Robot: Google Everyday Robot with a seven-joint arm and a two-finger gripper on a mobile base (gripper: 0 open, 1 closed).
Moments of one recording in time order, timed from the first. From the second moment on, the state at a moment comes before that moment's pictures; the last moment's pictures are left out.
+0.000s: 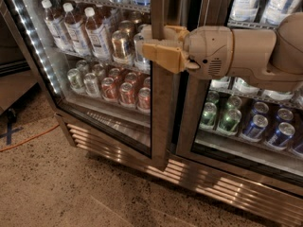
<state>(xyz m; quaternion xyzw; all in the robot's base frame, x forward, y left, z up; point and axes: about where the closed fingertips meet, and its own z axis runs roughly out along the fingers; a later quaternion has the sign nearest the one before) 0.478 0.001 1.018 -0.48 0.54 0.44 0.54</state>
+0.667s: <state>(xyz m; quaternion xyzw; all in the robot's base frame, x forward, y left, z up) 0.478 0.001 1.018 -0.48 0.54 0.44 0.54</state>
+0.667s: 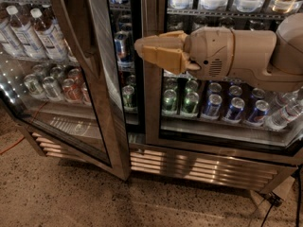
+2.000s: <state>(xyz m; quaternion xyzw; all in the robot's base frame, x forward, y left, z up) 0.478 0.001 1.018 -0.48 0.54 0.44 0.54</state>
